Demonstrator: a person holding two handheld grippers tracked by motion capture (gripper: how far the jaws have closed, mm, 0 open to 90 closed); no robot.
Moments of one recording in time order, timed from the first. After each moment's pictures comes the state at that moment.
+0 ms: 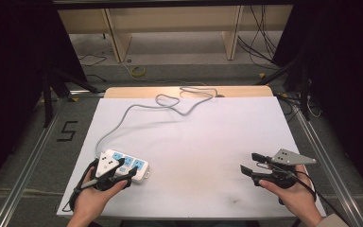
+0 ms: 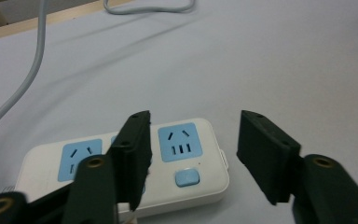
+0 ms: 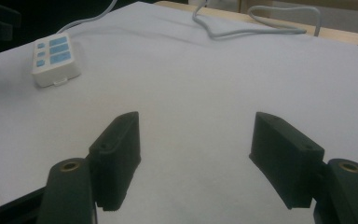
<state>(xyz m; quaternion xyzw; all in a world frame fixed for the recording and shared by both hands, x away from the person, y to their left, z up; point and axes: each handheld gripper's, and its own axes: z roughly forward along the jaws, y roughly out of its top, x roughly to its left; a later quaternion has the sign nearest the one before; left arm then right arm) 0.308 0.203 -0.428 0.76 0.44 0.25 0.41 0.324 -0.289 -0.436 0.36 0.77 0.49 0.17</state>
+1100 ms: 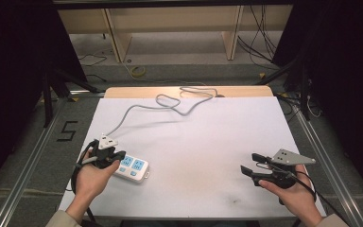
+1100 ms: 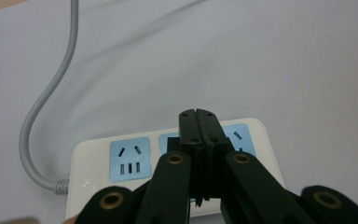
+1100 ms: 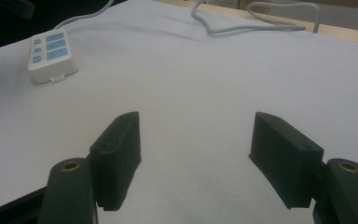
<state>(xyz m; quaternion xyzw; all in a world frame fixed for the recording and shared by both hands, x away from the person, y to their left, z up) 0.353 0.215 -0.410 0.79 0.48 0.22 0.32 0.325 -0.289 -0.437 0.36 0.78 0.49 0.17</state>
